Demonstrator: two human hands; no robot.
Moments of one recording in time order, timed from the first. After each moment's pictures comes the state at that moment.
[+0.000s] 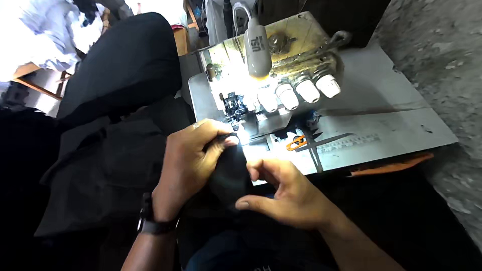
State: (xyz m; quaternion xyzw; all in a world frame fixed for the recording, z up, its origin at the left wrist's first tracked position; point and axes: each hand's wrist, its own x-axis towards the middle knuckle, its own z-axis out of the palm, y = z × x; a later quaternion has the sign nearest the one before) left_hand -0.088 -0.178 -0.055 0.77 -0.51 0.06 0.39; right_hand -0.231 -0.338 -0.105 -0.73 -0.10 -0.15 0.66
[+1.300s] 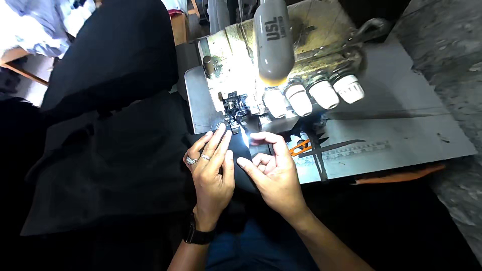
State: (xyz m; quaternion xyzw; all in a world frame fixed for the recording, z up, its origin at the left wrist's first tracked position) left_hand -0.129 -0.202 -0.163 0.83 -0.31 0.17 0.42; right_hand -0.206 -0.323 -0.157 -0.68 0.16 -0.28 0.66
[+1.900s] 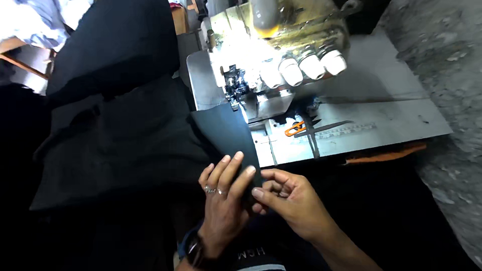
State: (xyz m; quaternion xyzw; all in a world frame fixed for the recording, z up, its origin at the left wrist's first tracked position) left_hand -0.217 -0.153 -0.155 0.82 -0.42 0.14 0.36; right_hand -0.298 -0.305 -0.126 -0.56 0.15 -0.06 0.81
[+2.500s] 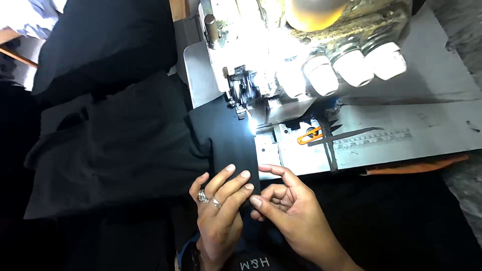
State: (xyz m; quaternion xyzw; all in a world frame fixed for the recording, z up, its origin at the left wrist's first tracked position) left_hand -0.197 -0.161 -0.163 0.82 -0.38 0.16 0.40; right_hand -0.271 -0.304 -0.145 -0.57 0.18 -0.10 0.80
